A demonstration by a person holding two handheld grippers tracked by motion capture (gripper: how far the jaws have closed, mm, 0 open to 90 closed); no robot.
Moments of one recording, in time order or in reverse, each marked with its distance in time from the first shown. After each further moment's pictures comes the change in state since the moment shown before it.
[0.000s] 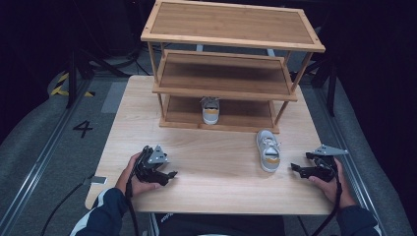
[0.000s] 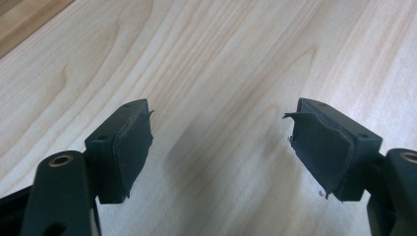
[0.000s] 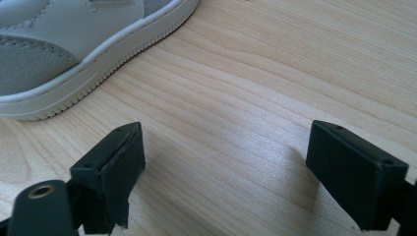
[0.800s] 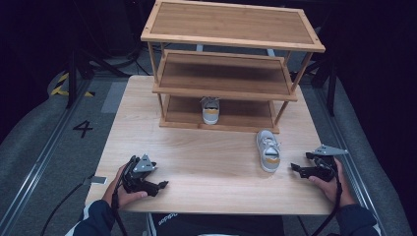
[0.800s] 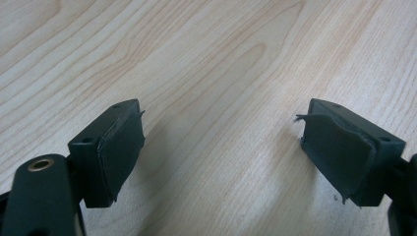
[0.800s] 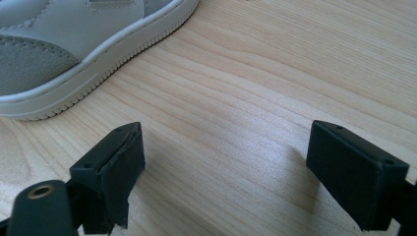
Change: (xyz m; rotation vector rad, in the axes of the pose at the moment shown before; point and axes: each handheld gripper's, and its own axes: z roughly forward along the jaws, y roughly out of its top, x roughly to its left) left arm -0.005 -0.037 -0.017 -0.019 -0.025 -0.105; right arm 0.000 0.000 0.000 0.002 0.001 -0.002
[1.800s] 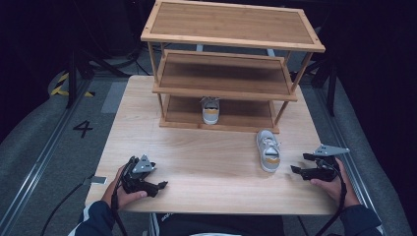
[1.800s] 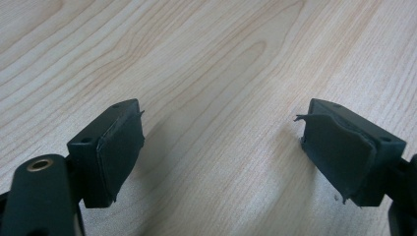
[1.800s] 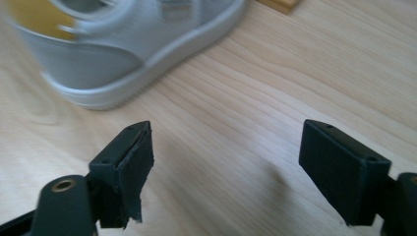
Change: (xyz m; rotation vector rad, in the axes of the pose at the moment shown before) left arm -0.001 -0.001 -0.001 0.001 0.003 -0.009; right arm 0.011 0.012 -0.017 0.017 0.112 -0.088
